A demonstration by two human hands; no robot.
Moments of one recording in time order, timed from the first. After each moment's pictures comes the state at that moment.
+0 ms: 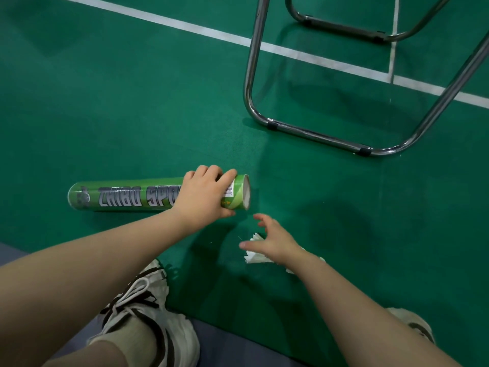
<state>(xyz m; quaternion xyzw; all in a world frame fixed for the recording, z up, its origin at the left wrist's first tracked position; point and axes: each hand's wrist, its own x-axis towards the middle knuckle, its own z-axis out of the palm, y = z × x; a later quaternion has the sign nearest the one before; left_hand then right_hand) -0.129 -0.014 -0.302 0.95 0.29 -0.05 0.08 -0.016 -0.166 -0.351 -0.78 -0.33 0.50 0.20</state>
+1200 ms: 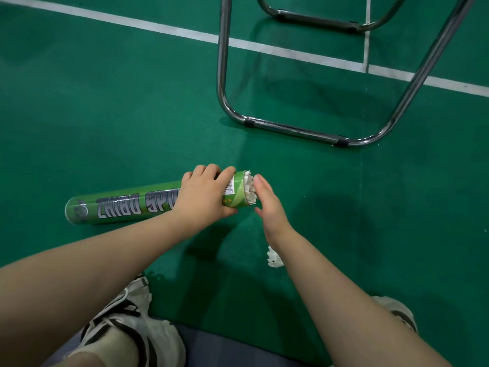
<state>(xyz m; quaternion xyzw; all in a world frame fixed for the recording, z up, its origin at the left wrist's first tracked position) -0.087 -0.039 -0.297 0.95 0.29 -0.04 0.10 0.006 -0.147 -0.319 -0.65 -0.08 0.48 0.59</state>
